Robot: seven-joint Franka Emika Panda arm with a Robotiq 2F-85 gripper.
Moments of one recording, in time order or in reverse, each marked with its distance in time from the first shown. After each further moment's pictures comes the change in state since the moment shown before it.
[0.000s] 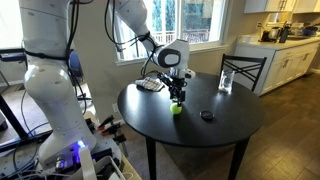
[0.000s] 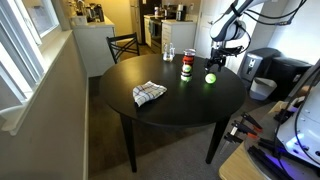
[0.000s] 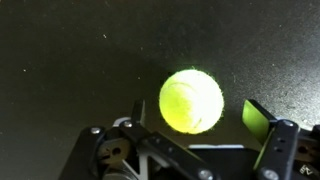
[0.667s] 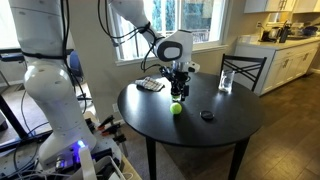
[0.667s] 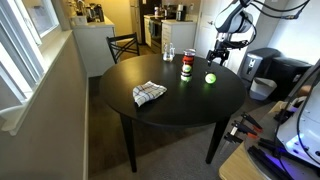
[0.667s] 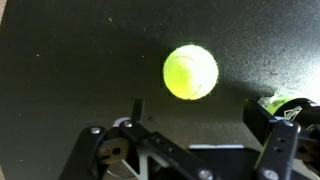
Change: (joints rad) arm -0.003 -0.088 -0.043 -0.013 0.091 -0.001 -0.068
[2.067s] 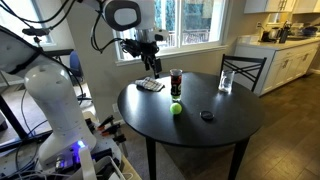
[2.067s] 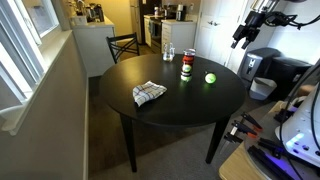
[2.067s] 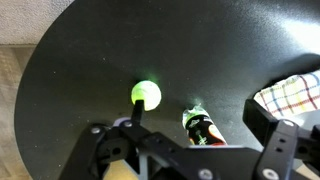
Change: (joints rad) arm 0.026 -0.814 -0.050 -0.425 -0.121 -0.212 -0.081
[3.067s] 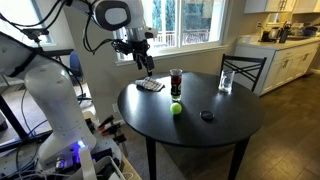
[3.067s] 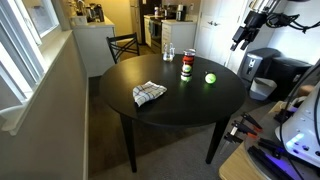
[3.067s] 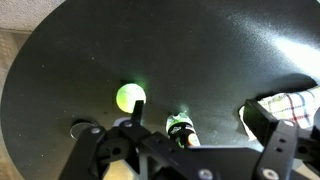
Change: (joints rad) arm 0.014 -0.111 0.105 -0.080 -0.016 -0.004 0.025
